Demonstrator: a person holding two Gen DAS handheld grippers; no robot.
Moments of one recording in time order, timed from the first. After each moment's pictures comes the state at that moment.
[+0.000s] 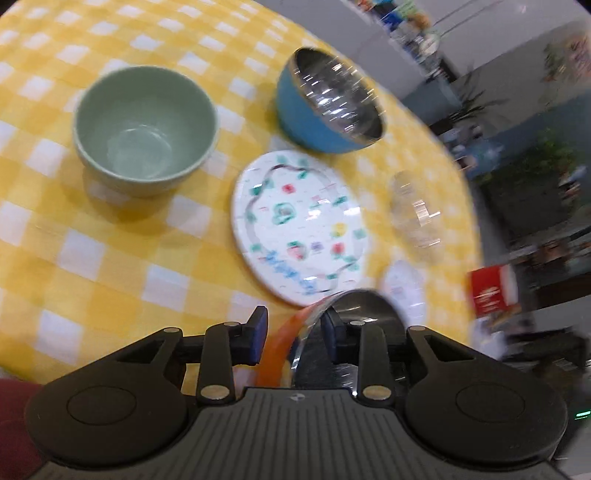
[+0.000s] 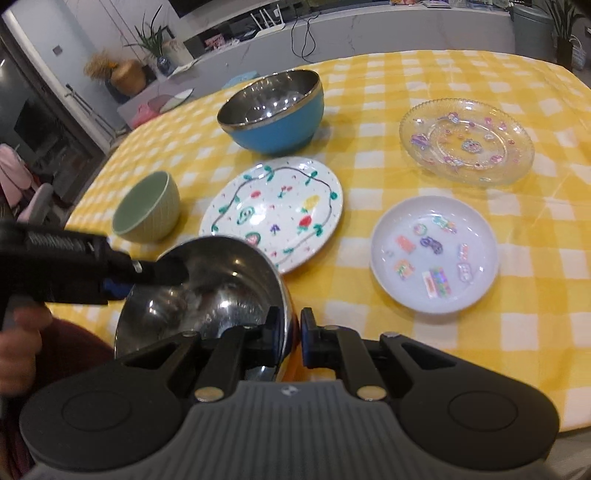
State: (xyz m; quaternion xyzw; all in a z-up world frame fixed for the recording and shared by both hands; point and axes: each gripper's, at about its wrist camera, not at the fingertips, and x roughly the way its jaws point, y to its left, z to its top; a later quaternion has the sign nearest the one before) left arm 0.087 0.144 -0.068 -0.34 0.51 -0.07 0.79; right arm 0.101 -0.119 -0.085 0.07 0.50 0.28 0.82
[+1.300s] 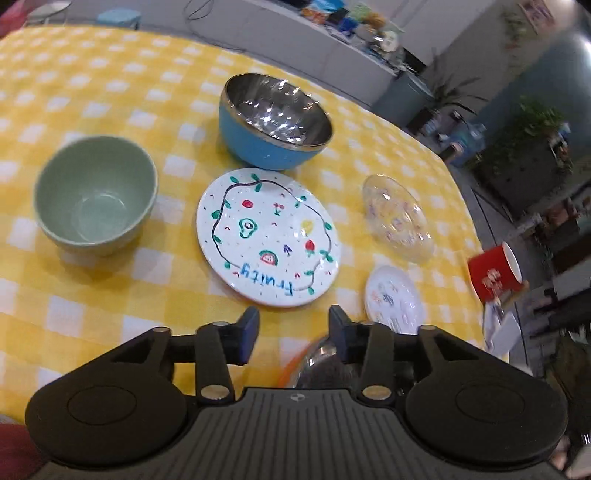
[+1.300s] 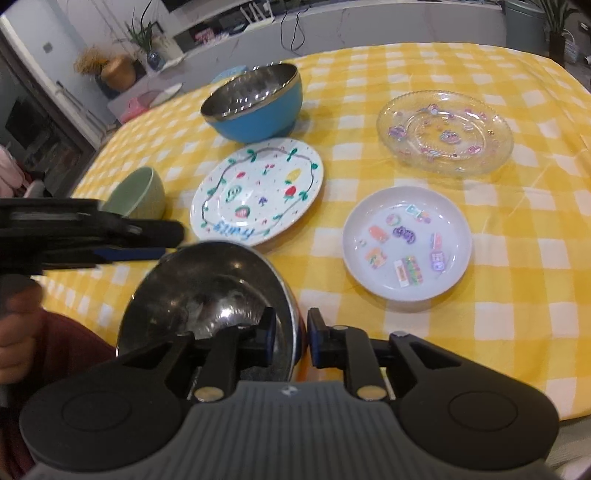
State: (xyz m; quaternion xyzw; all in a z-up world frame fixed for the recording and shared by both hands) left arm 0.087 0.106 -0.043 -0.23 0.48 -0.08 0.84; right arm 0.100 -0.130 -0.084 0.06 0.52 0.26 0.81
